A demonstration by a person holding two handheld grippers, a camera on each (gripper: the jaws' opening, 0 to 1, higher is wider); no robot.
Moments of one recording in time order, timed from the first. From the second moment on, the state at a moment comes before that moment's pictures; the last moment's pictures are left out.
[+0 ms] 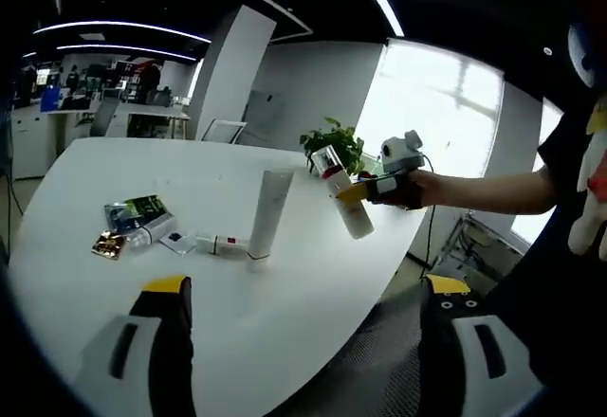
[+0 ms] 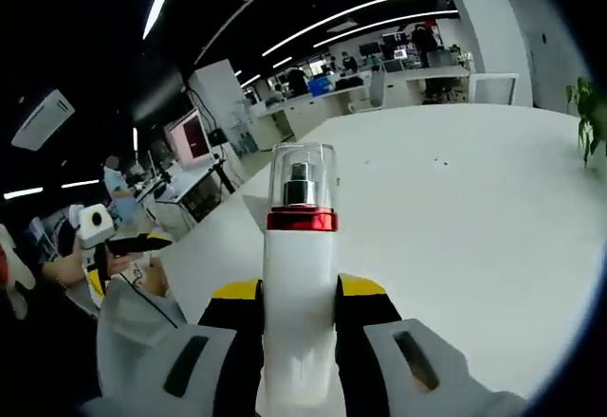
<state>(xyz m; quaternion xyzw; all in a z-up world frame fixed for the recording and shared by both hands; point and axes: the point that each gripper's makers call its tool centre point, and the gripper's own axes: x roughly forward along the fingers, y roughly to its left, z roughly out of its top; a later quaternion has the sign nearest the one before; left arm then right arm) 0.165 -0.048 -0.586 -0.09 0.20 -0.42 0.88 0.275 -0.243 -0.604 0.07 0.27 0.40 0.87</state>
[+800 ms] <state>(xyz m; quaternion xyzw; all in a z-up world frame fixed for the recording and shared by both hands) 0.147 -0.100 -0.543 -0.12 0.19 -0.54 0.81 0.183 -0.137 -0.579 0.16 0.19 0.57 0.78</state>
